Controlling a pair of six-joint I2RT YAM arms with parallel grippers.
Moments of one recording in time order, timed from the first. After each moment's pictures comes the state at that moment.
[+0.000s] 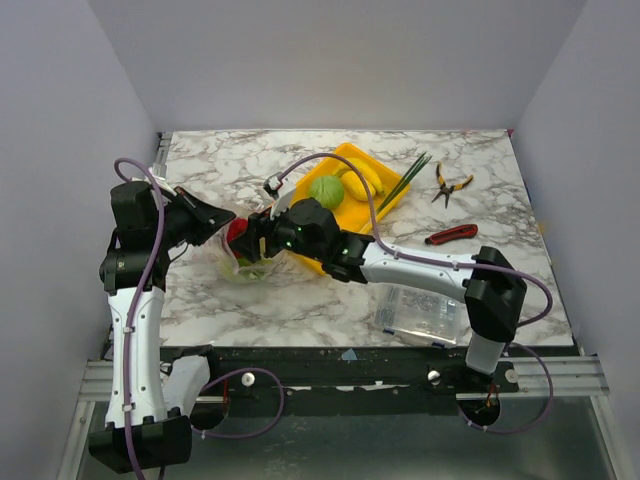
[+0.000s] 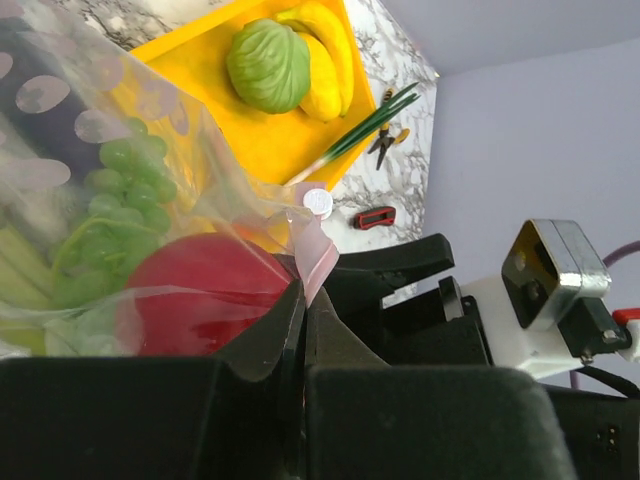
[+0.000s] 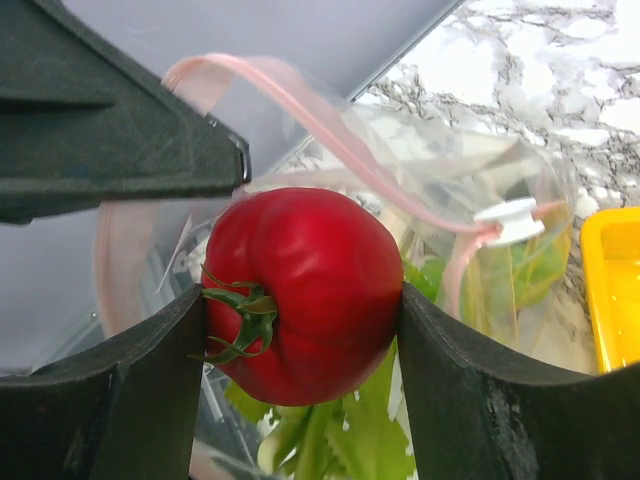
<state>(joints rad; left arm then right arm) 0.14 0.89 1.10 -0.71 0.58 -0.80 1.10 1.78 1.36 0.24 0.02 0.44</state>
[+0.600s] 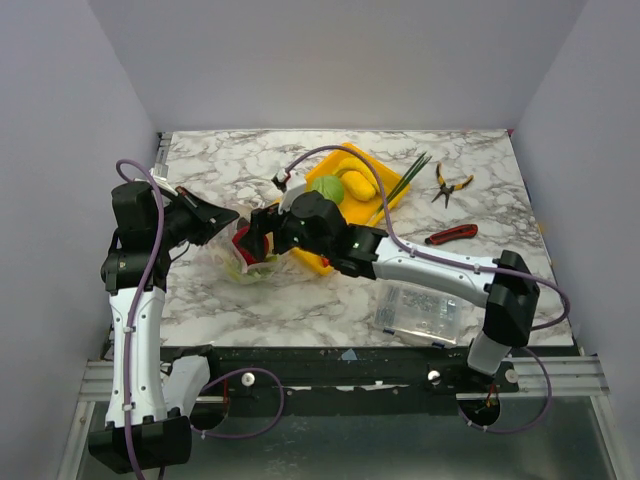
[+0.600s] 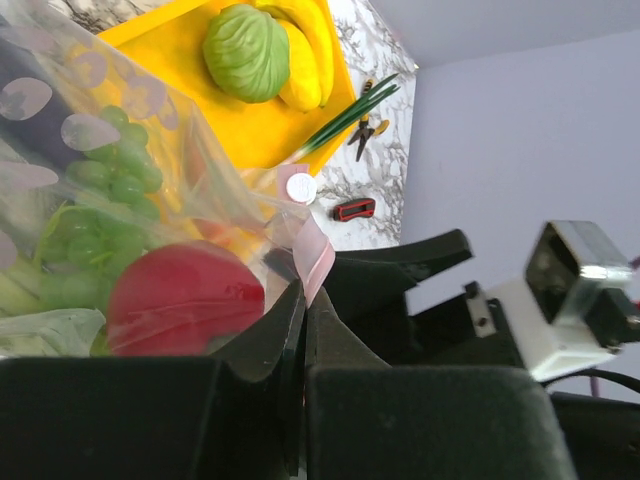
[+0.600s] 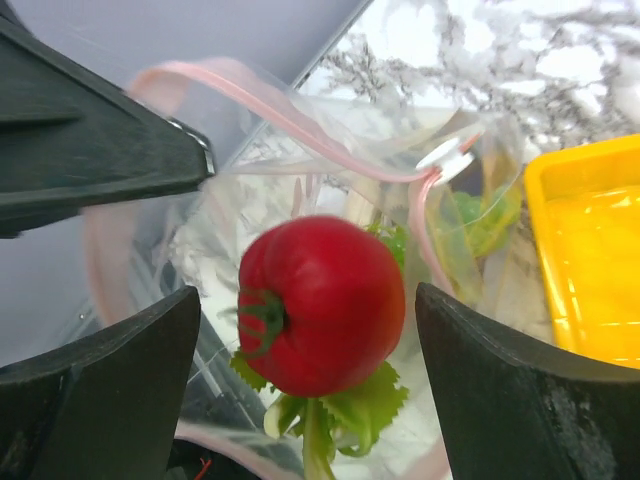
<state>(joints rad) 0.14 0.89 1.08 -0.67 0.63 -0.87 1.10 1.75 1.45 0.02 0.10 0.49</state>
